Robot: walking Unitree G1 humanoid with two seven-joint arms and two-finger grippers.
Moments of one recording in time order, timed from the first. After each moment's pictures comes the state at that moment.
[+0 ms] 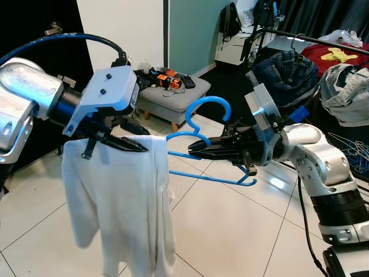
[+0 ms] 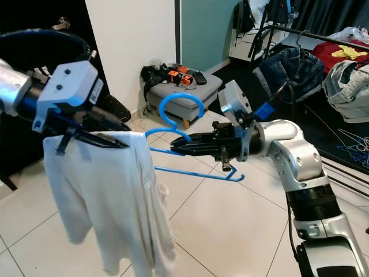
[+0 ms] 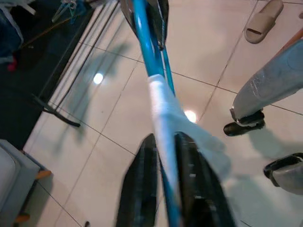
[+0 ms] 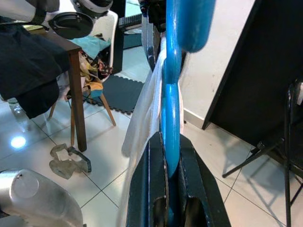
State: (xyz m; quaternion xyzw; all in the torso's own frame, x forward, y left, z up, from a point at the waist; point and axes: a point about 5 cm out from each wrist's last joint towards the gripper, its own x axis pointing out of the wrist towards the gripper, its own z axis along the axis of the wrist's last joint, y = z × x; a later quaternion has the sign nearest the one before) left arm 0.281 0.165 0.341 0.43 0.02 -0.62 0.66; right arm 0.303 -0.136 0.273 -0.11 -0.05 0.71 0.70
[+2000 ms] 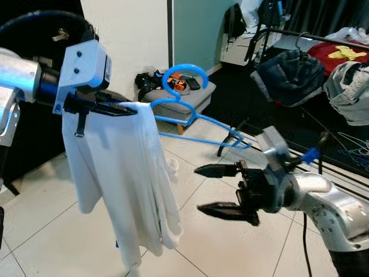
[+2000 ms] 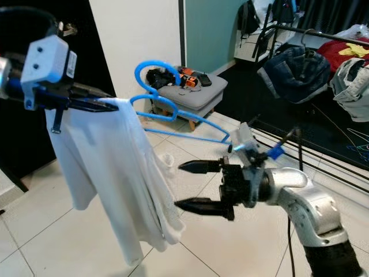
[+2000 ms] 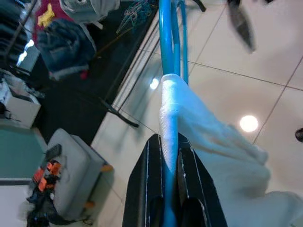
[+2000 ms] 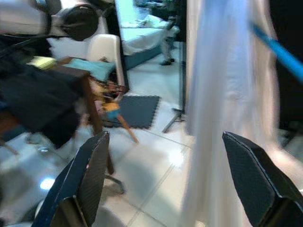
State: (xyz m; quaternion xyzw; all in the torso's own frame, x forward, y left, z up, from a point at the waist) left arm 0.301 0.192 0.368 0.45 -0.12 -0.55 0.69; right arm 0.259 -0.147 0.222 0.00 0.01 0.67 0.74
